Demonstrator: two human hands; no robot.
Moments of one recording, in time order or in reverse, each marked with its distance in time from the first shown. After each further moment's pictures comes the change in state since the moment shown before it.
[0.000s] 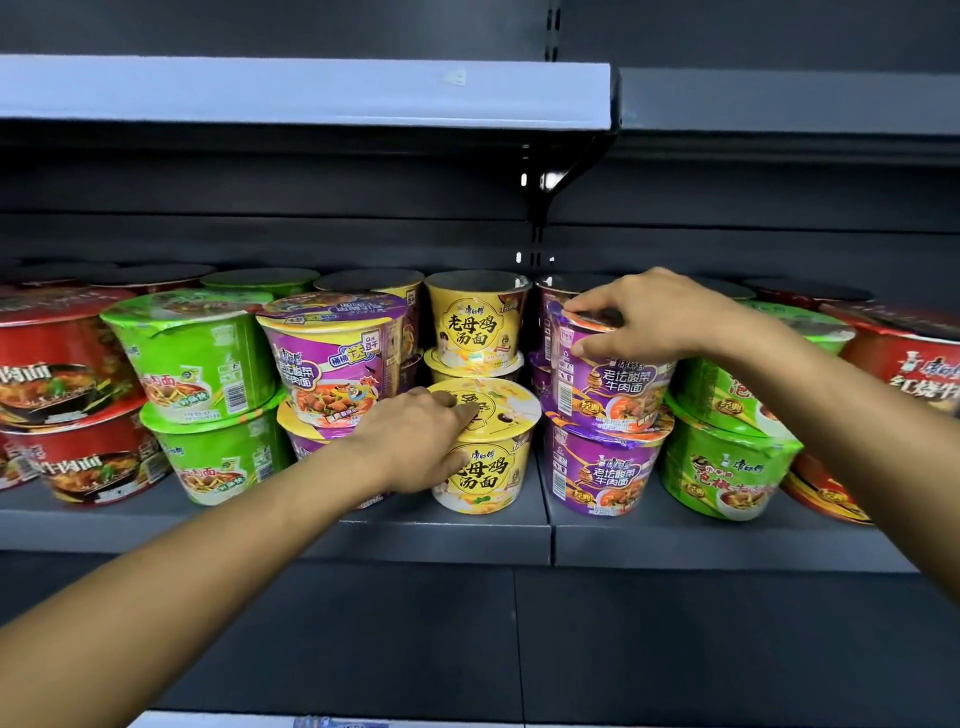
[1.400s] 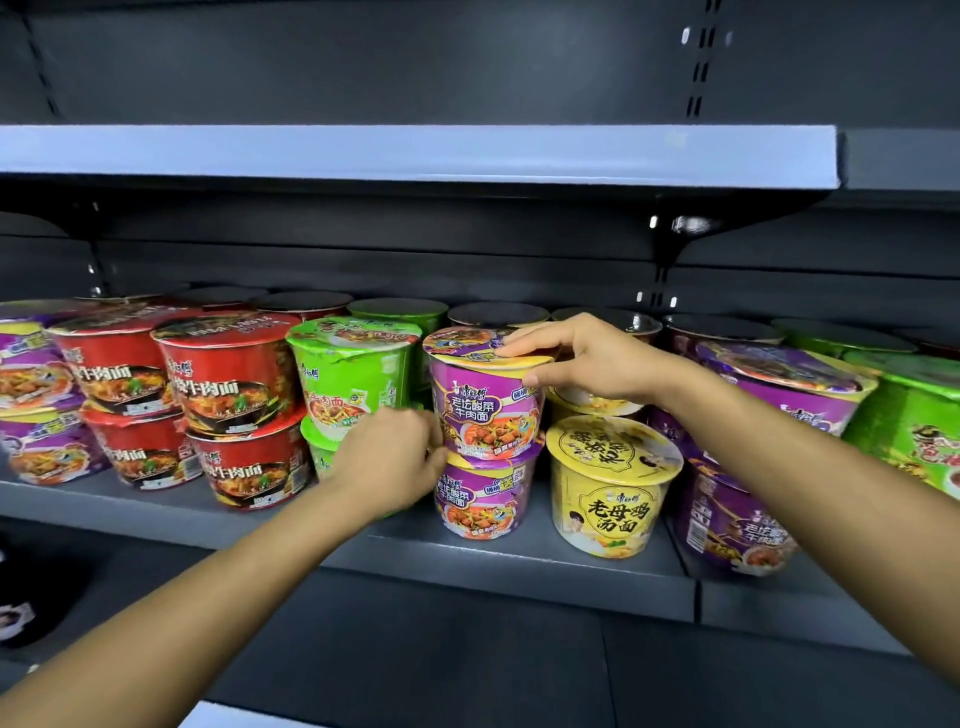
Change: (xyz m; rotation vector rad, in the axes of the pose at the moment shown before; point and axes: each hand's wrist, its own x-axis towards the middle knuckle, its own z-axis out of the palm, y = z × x) left_hand -0.083 -0.111 0.026 -0.232 0.292 -0.381; right_hand 0.079 -0.138 0.032 0.809 -0.067 -0.407
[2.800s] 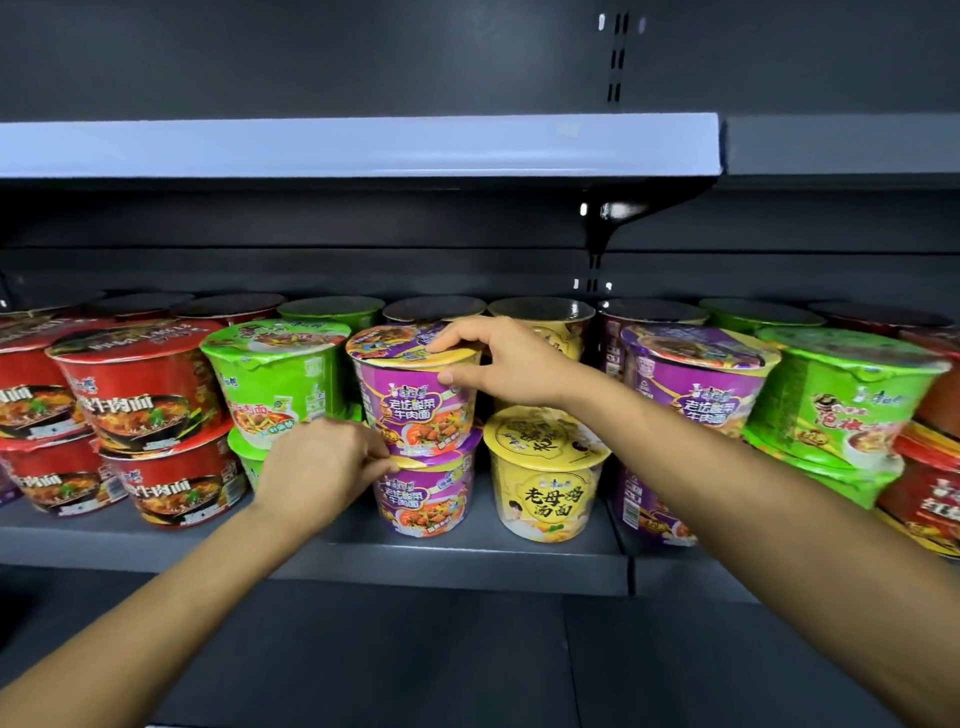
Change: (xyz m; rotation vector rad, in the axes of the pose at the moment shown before) left_hand 0.001 -0.005 0.019 0.069 0.232 0.194; right_hand -0.007 -0.002 0.014 -0.150 0.158 -0.011
